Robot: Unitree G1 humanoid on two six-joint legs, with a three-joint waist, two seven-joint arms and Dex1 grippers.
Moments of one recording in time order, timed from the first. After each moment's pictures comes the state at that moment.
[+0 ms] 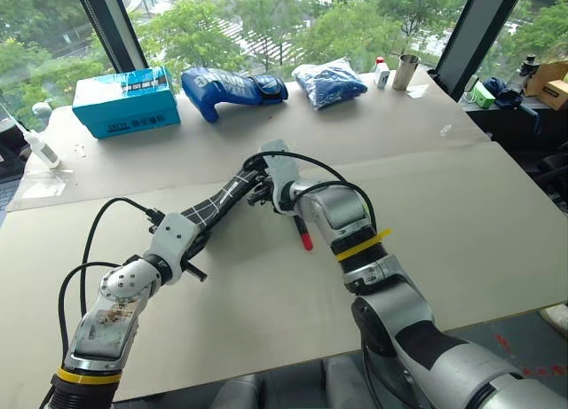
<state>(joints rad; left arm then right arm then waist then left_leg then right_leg) -0.07 0.56 0.06 -0.34 -0.12 0.51 -0.50 -1.01 0.10 0.19 0.38 0.10 0.94 0.37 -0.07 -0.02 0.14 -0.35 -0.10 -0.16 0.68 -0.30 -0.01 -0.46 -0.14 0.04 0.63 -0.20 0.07</state>
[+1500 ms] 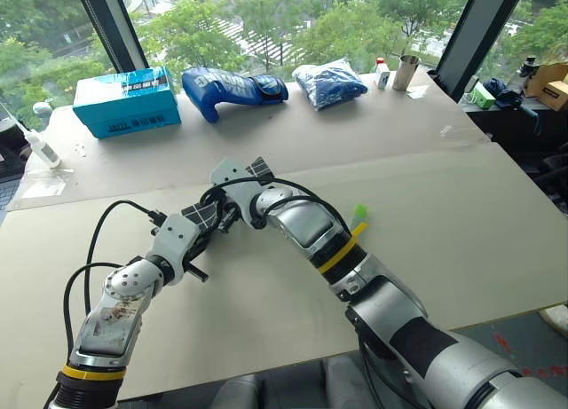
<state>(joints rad) -0.07 0.55 0.05 -0.30 -0.12 0.52 -0.49 -1.06 0.12 0.48 0.47 0.02 0.83 0.45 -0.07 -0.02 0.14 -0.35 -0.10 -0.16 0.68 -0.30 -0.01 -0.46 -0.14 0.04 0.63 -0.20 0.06</state>
